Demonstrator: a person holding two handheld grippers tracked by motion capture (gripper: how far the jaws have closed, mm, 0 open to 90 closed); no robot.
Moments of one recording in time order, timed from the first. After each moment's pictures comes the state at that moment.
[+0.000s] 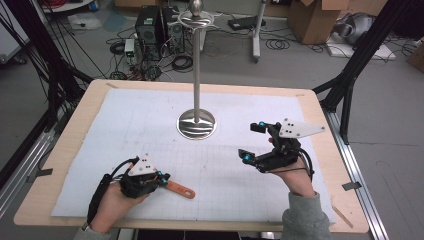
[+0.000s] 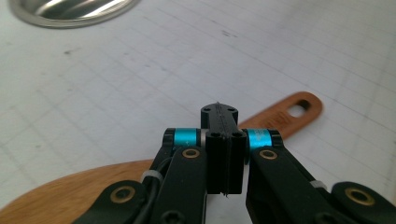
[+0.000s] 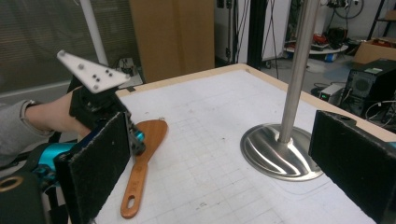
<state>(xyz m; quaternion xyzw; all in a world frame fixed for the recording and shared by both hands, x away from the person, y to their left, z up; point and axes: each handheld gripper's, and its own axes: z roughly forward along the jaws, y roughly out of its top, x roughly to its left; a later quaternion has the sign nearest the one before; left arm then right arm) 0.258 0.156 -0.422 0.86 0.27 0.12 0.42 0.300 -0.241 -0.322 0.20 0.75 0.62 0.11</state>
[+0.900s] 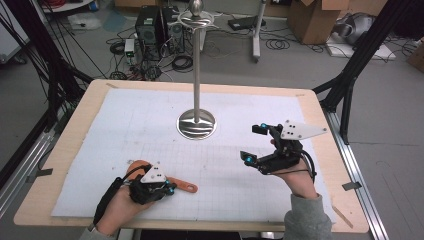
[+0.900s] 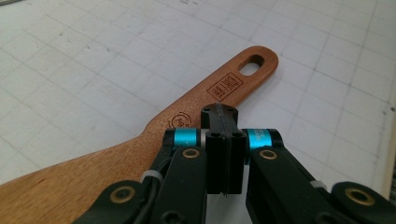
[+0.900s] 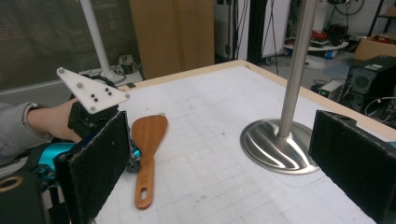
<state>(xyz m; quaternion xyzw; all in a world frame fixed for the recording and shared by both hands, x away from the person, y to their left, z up) 0.259 0.138 -0.439 0.88 0.24 0.09 0.39 0.297 -0.245 -0.324 0.20 0.76 0.61 0.11</state>
